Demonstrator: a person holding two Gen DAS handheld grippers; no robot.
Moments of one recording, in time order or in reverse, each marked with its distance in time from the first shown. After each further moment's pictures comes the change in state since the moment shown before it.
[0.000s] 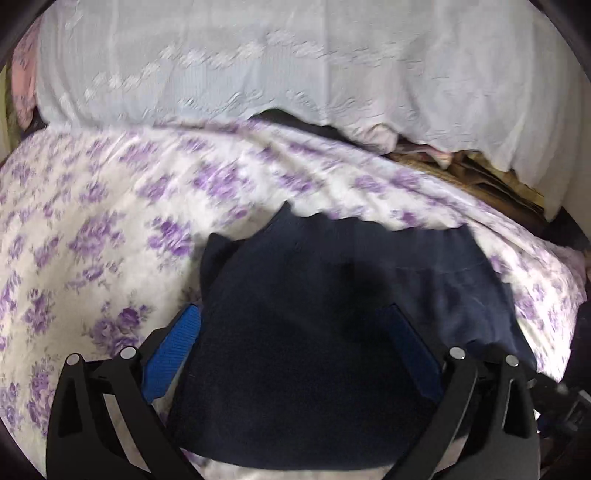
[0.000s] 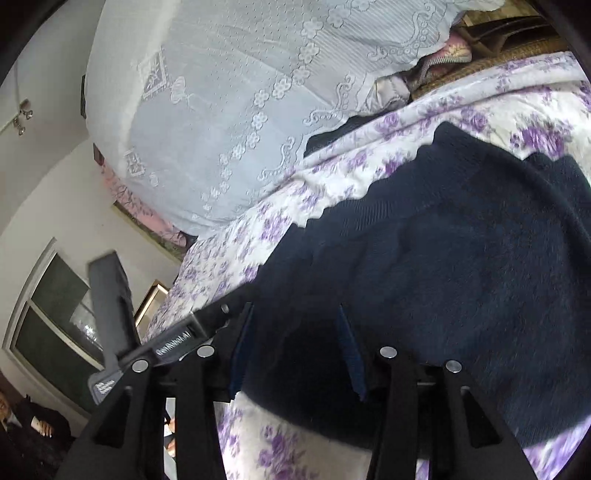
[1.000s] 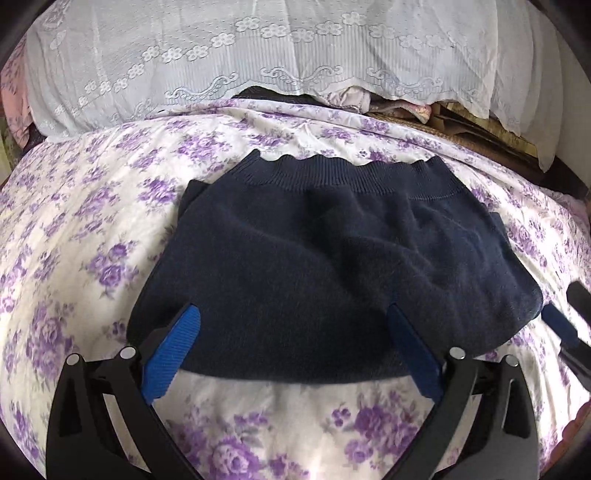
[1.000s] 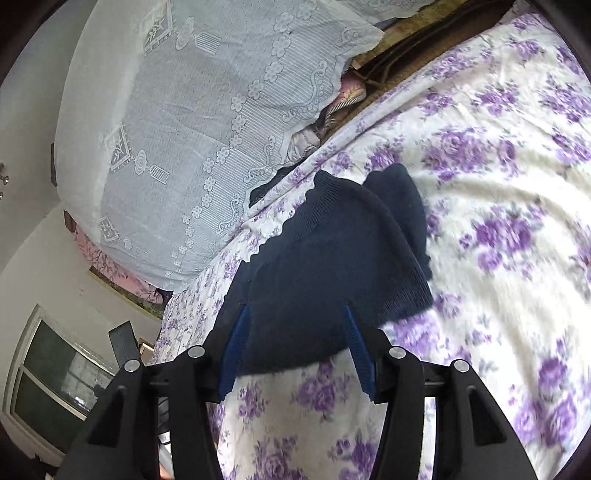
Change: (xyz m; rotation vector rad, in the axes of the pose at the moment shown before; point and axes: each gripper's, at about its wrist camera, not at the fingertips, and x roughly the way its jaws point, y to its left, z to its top) left arm -0.020 -0.032 -0.050 0.067 0.063 0.051; right arm -0.120 -0.039 -0.040 0.192 -0.200 -0.133
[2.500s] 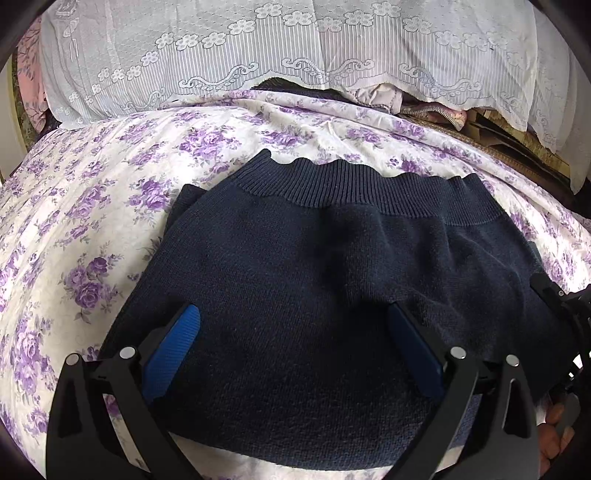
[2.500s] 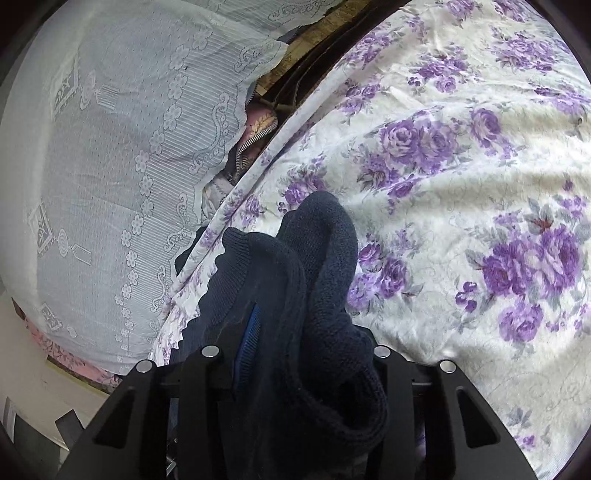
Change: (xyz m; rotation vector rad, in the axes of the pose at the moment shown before) left arm 0.041 -0.011 0.024 -0.062 0.018 0.092; right arm 0.067 -0.040 0.021 0.225 -0.202 -0.218
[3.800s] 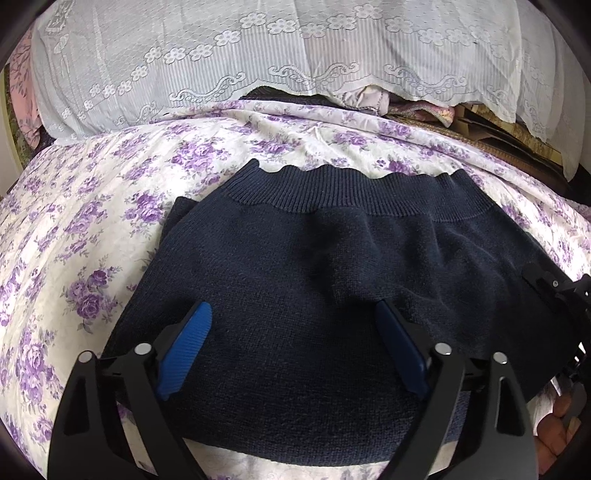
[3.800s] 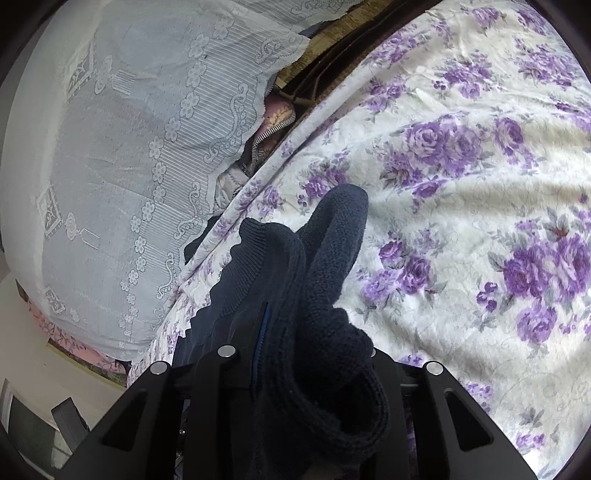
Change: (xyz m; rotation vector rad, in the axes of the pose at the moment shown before) left arm -0.004 -0.010 -0.002 0.052 -0.031 -0.003; right arm 0.002 0.010 -0.001 -0.058 0.024 0.032
